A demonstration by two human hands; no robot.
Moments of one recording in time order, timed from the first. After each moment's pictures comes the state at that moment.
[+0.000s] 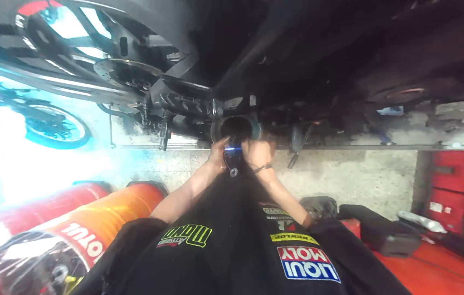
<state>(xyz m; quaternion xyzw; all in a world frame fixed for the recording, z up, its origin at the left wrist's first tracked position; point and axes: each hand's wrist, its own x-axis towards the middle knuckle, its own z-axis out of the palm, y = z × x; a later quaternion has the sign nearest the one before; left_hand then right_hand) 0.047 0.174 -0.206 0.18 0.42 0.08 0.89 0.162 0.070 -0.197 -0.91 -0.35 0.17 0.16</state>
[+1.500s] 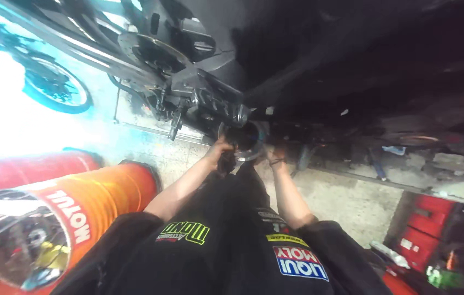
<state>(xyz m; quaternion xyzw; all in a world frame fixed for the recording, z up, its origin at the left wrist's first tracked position) 0.025 0.199 -0.204 0.31 0.41 0.08 0.86 0.231 0.078 -0.251 -0.90 -0.31 0.28 0.14</state>
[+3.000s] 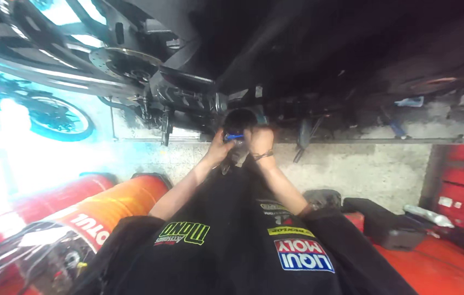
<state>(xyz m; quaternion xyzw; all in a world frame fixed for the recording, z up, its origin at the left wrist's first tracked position) 0.030 0.189 -0.226 0.56 0.34 0.09 0.75 0.166 0.086 -0.222 -0.90 -0.33 0.12 0.25</state>
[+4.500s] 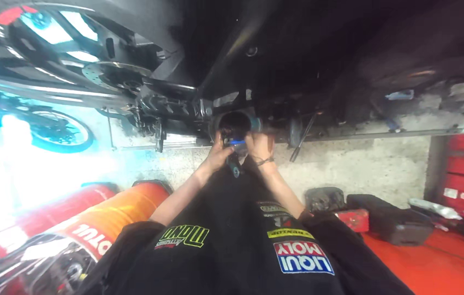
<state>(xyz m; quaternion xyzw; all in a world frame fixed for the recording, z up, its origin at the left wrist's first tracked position) 0.041 0.180 -0.214 0.54 0.23 0.13 0.80 0.180 0.065 -0.221 -0.88 -0.31 0.18 0.31</state>
